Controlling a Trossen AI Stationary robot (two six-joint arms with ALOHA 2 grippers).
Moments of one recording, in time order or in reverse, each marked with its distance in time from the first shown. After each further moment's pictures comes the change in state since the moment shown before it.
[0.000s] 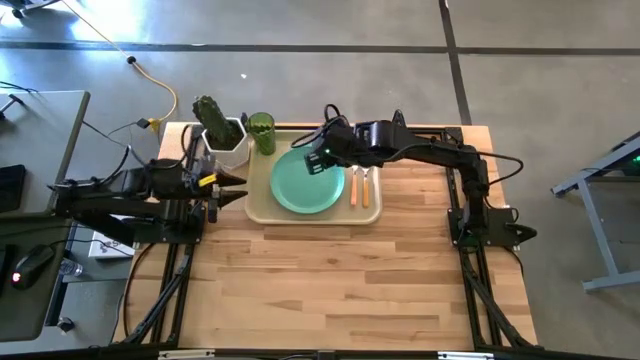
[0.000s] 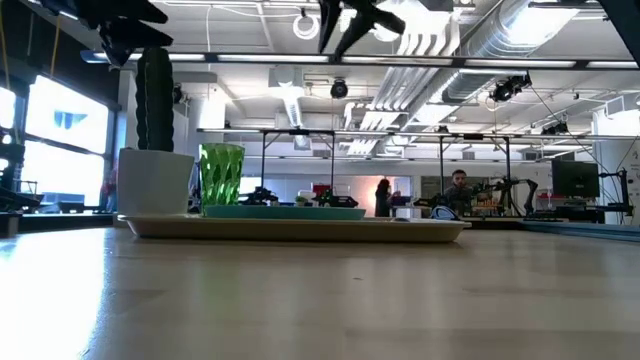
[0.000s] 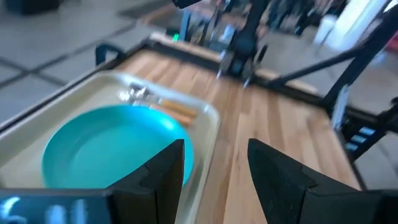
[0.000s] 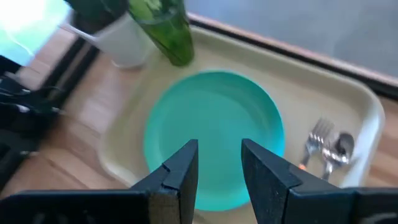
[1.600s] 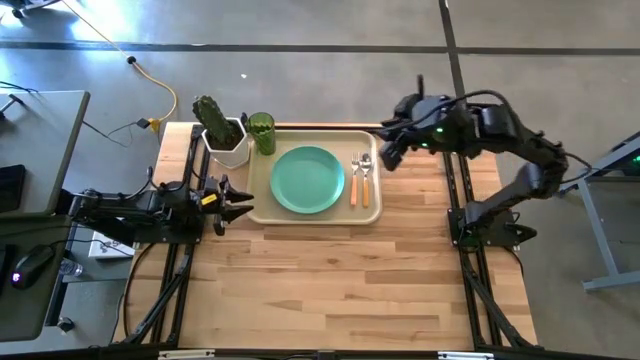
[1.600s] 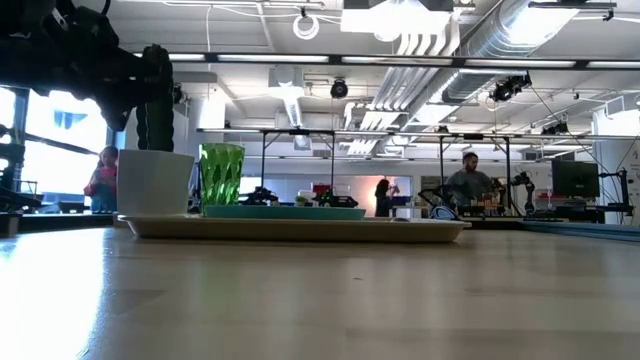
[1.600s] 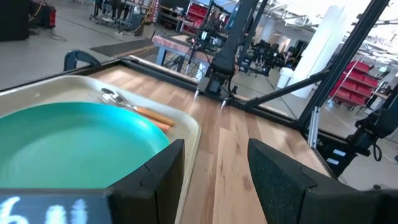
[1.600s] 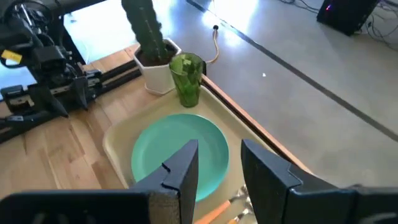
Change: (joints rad) left arm -0.065 -0.338 -0.532 0.442 0.004 -0.047; right arm 0.036 -0.508 -0.193 0.031 0.044 -0.537
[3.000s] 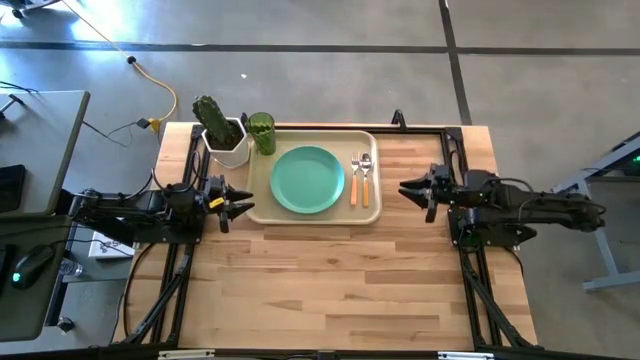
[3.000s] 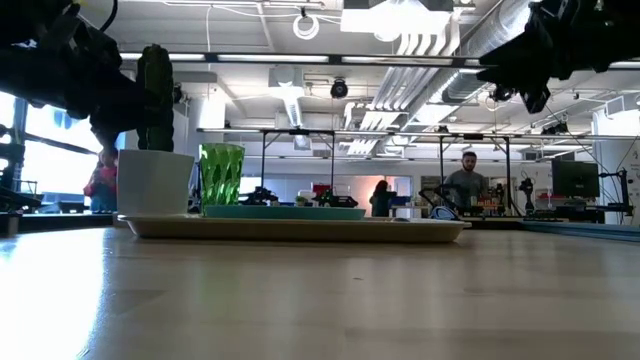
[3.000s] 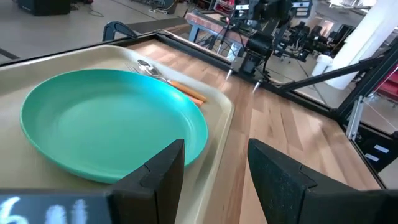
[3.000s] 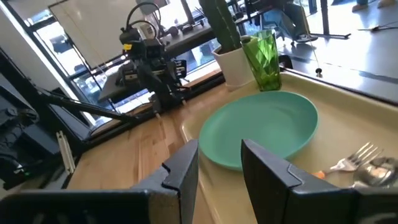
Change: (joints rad) left arm 0.000 0.000 0.001 -0.135 -0.106 -0.059; right arm -0.047 -1.114 -1.716 1.128 -0.371 0.033
